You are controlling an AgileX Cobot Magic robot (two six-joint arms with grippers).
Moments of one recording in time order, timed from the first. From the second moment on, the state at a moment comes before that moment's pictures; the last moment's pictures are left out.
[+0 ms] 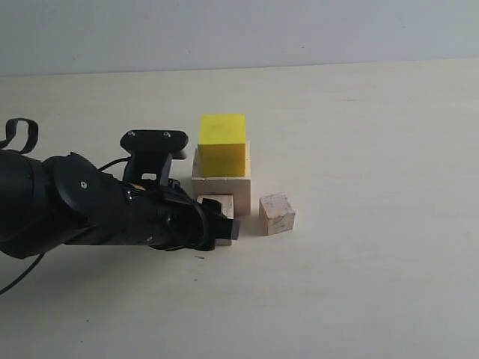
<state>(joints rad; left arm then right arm) -0.83 1.74 -0.72 -1.06 -0.06 0.57 1.02 0.67 -0.95 -0.79 1.12 0.73</state>
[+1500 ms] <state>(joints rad) -0.84 1.88 -0.82 -1.05 -0.03 0.57 1.02 0.67 -0.95 -0.80 1.11 0.74</state>
